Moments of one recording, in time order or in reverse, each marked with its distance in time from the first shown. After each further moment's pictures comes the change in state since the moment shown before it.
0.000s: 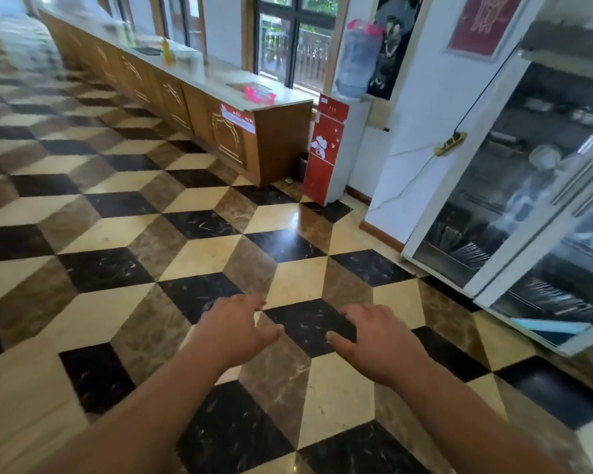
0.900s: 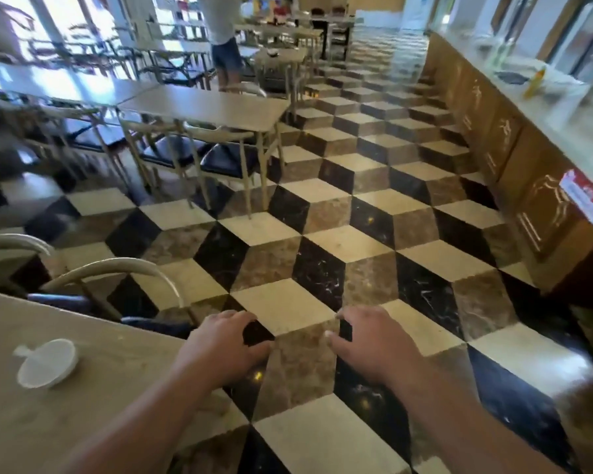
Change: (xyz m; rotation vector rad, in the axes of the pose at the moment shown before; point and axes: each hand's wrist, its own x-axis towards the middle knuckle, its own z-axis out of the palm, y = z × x) left_hand 0.199 -0.272 -0.175 -0.249 0.299 -1.015; right_hand 0.495 -0.395 -0.022 -0.122 -0.264 -0.989
